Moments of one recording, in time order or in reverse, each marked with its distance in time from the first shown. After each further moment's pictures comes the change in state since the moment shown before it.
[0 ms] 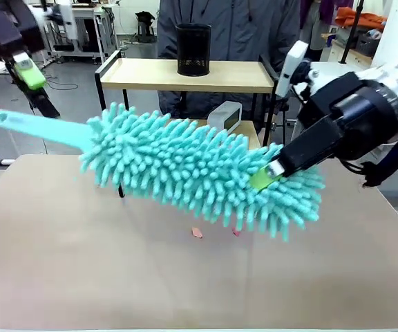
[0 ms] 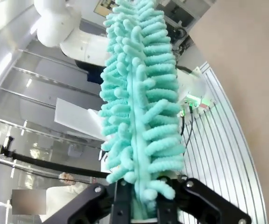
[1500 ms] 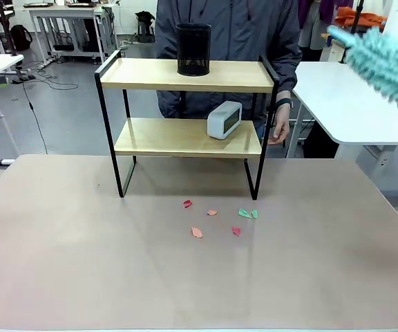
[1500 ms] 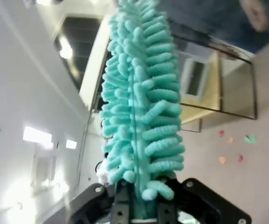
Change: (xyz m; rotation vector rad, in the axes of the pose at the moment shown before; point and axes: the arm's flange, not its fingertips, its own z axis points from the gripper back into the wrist) left arm -0.146 0.089 0.063 -0.110 -1.116 0.228; right arm -0.123 -0.074 0.288 -0.114 -1.058 -0.484
